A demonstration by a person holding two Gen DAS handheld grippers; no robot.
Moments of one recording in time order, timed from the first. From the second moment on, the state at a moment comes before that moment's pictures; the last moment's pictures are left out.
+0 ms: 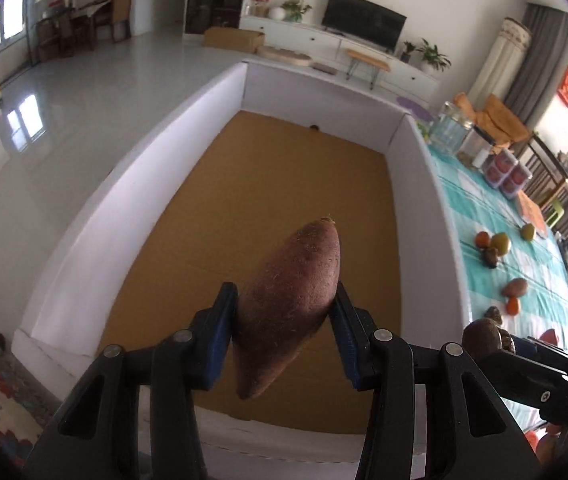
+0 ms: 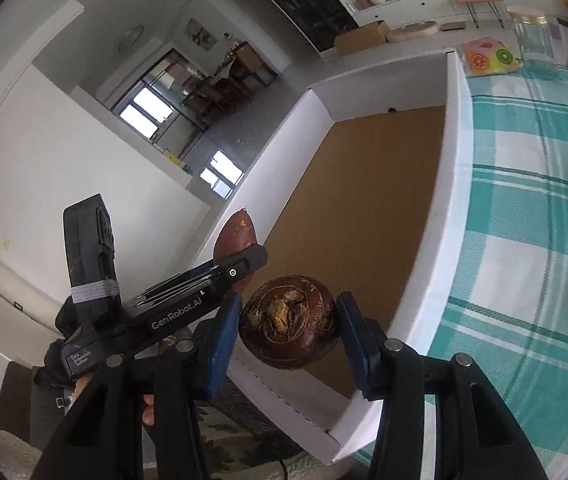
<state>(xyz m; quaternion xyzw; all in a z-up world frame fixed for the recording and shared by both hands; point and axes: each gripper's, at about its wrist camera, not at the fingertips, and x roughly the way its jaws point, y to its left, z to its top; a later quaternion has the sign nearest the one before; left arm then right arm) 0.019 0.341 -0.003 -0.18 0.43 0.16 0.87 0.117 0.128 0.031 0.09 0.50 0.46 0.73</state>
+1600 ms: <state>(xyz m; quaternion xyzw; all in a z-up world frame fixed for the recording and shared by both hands) 0.046 0.163 -0.015 0.06 0.41 0.08 0.90 0.125 -0.193 -0.073 0.07 0.47 0.00 0.88</state>
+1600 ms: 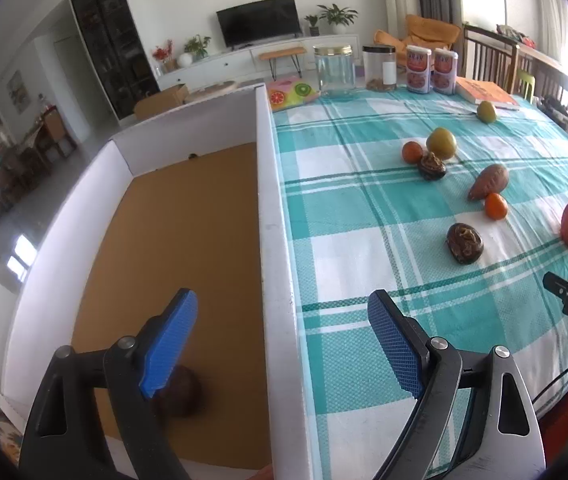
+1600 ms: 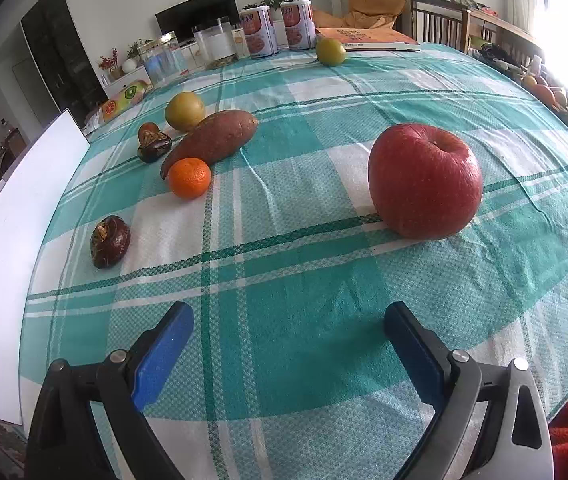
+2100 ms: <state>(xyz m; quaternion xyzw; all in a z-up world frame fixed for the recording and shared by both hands) 0.041 0.159 -0.009 0.04 0.41 0.08 0.91 0.126 -0.184 -0.076 0.04 0.48 -0.01 0.88</state>
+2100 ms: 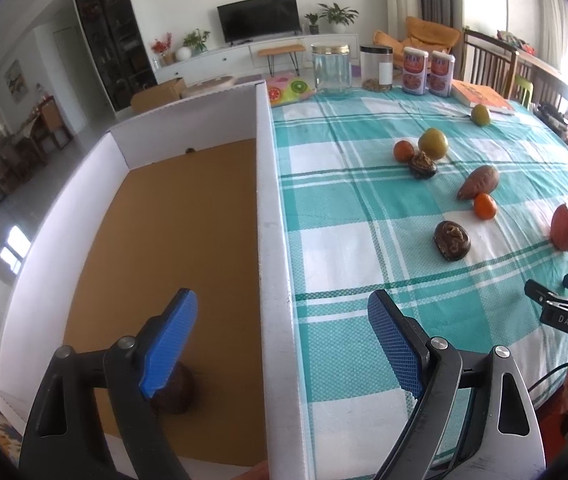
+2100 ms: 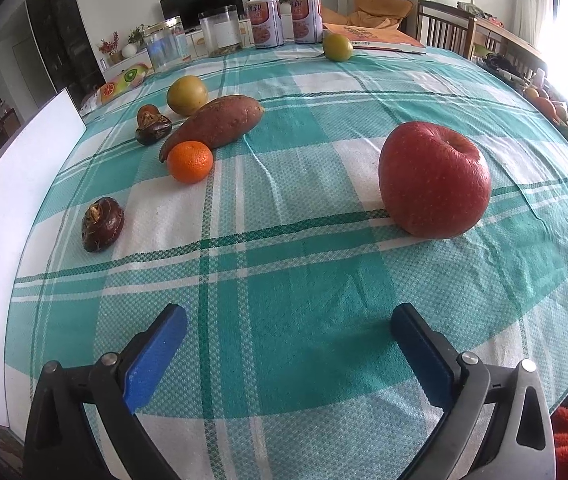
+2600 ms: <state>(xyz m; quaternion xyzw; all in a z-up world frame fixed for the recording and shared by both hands) 0.019 0.097 0.032 0.02 0.32 0.00 0.95 0.124 -0.191 -0.075 0.07 0.47 0.00 0.88</state>
